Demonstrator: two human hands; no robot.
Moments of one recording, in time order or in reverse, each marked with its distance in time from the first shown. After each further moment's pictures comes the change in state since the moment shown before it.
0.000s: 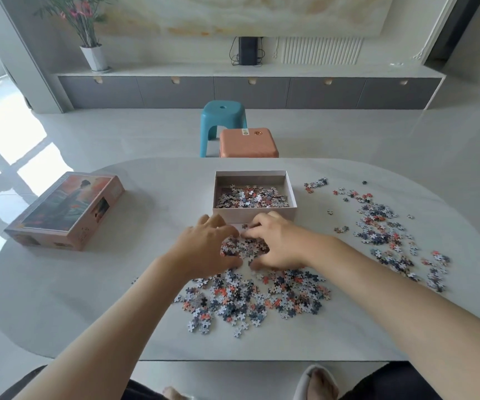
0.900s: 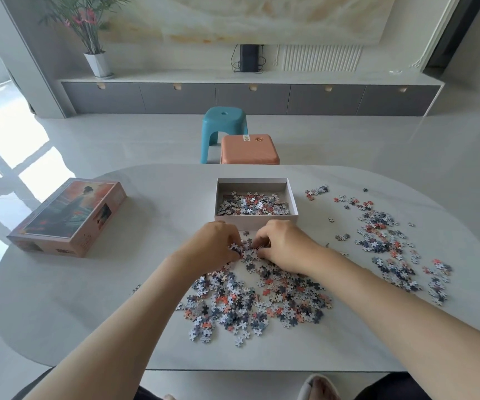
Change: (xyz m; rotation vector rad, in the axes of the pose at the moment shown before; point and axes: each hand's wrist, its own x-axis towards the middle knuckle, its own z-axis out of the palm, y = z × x) left_hand 0.022 0.006 -0.005 -0.198 0.026 -0.093; right_hand 0.002 0.000 0.003 0.228 0.189 0.097
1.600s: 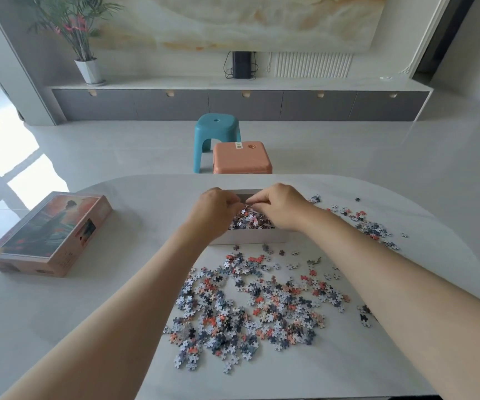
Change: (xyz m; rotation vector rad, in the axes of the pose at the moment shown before) left_hand 0.078 0.016 -0.029 -0.187 0.313 -0.085; right_hand 0.055 0.013 -0.066 0.127 0.164 -0.012
